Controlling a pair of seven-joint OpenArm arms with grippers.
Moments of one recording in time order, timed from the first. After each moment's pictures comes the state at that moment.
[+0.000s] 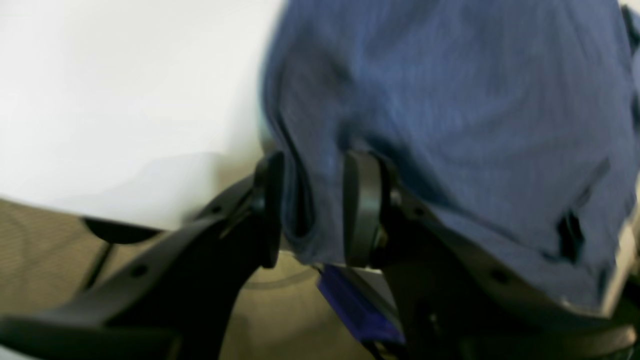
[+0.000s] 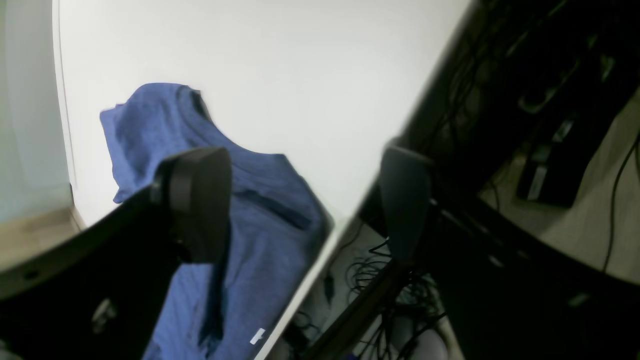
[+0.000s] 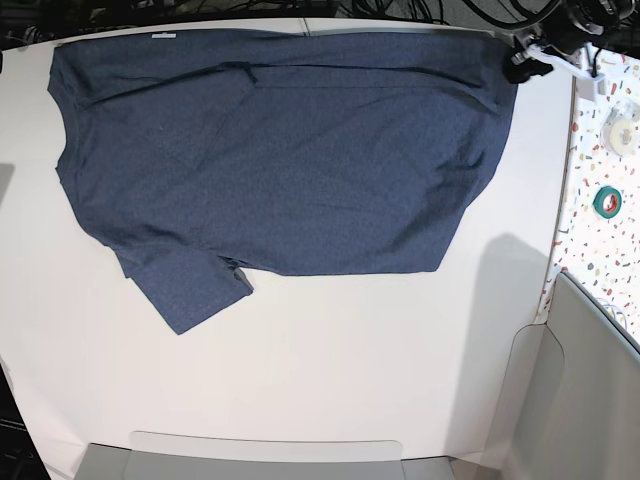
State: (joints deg) left arm 32.3 -3.9 -53.8 112.3 -56.6 -17.0 78.8; right arm -38.3 18.2 73.2 90.7 81.7 3.9 -66.9
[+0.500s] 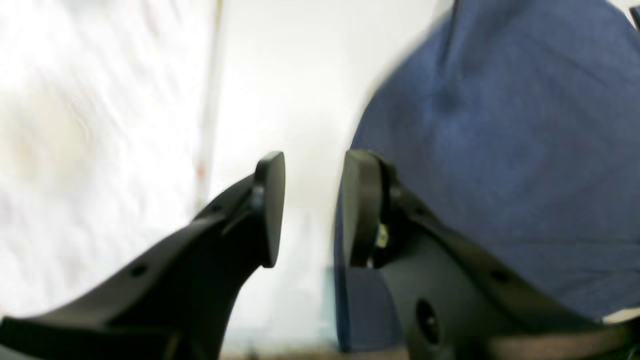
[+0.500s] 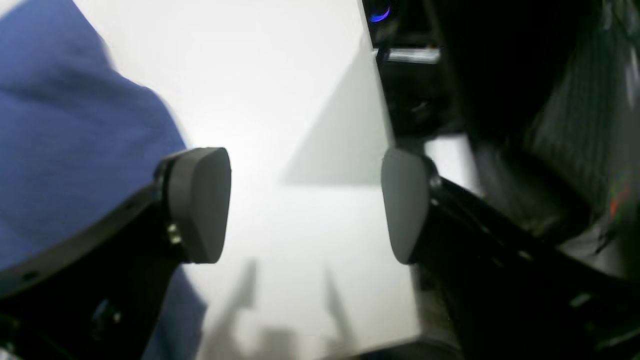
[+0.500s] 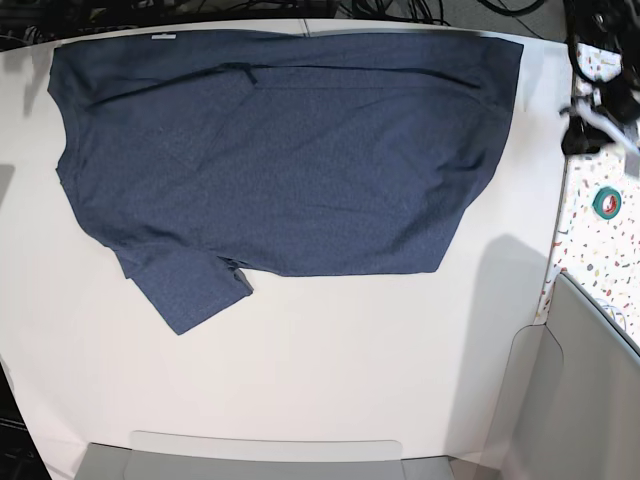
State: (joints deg) left arm 17.2 -21.2 -49.9 110.7 -56.1 -27.7 79.9; right arm -16.1 31.1 61.9 112.6 39.9 37.7 -67.7
